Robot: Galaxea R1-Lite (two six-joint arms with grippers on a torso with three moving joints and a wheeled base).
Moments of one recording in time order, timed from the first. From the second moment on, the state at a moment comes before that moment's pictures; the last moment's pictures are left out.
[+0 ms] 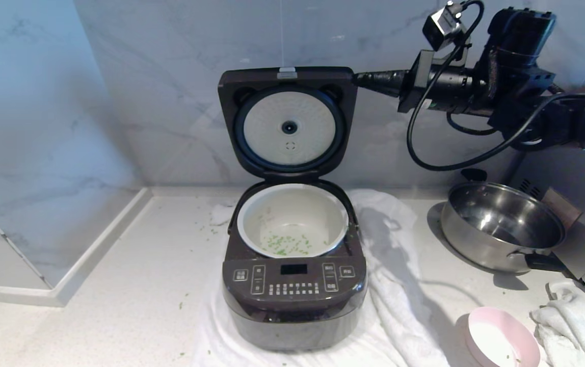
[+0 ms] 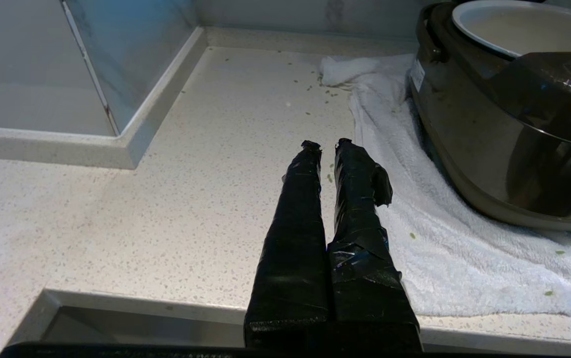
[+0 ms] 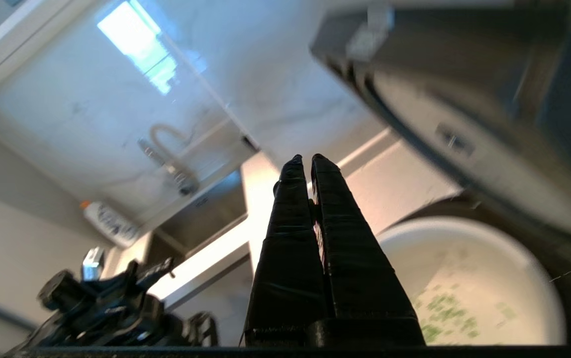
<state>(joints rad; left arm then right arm) 0.00 0.00 0.00 0.00 0.00 -0.04 0.22 2.01 -1.71 -0.50 1.01 0.63</state>
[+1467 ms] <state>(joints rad) 0.00 0.00 0.00 0.00 0.00 -0.04 0.09 2.37 -1.99 -1.00 0.99 0.87</state>
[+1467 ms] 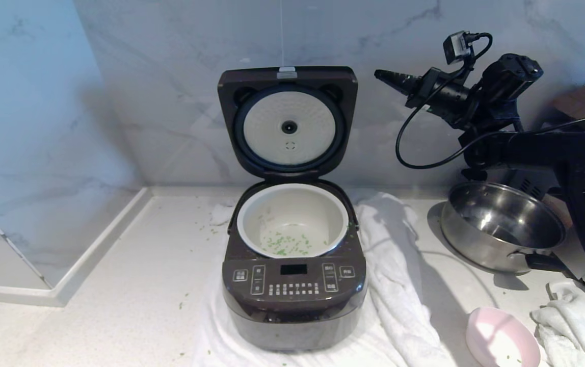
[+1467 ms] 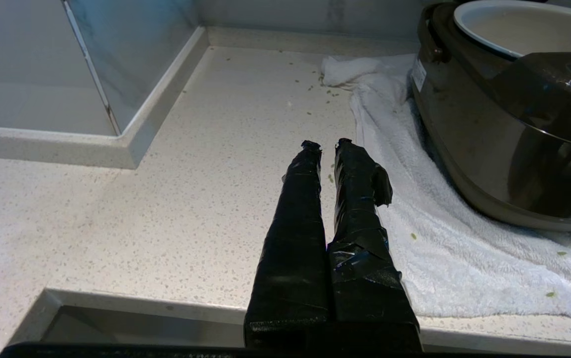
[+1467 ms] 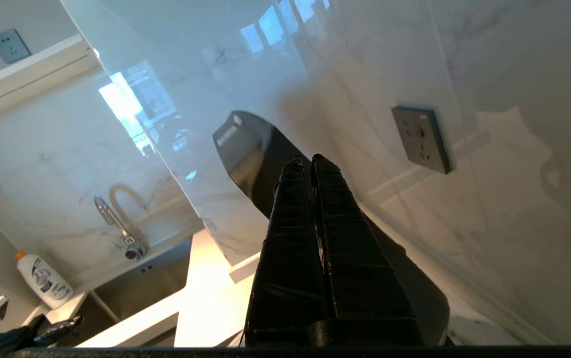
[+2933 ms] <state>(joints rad) 0.00 0.00 -0.01 -0.02 0.00 -0.04 0.13 2.36 -1.91 -1.08 1.01 0.94</state>
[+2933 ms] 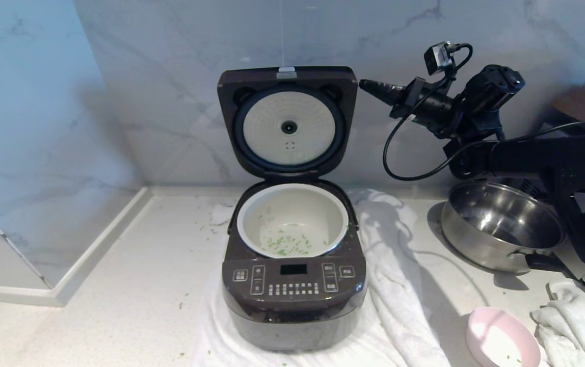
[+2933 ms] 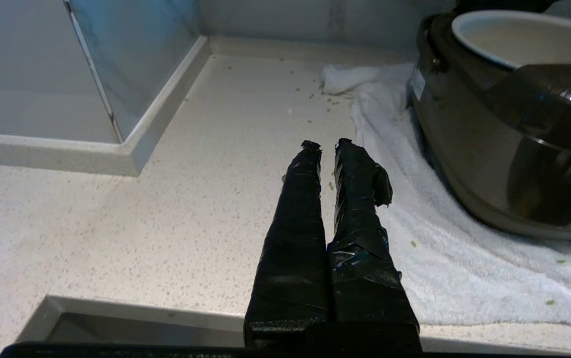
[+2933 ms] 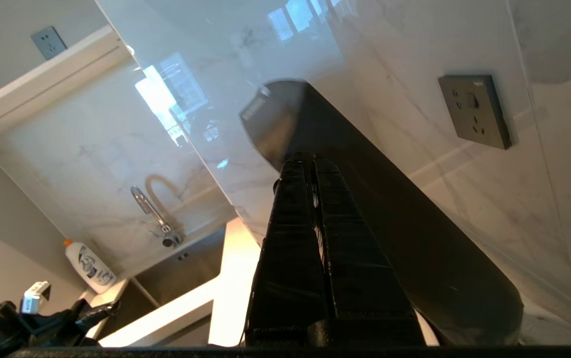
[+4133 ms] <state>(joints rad) -0.36 1.67 -1.10 -0.90 0.14 -0.24 0.09 2.30 -1.93 -1.01 0.86 1.00</state>
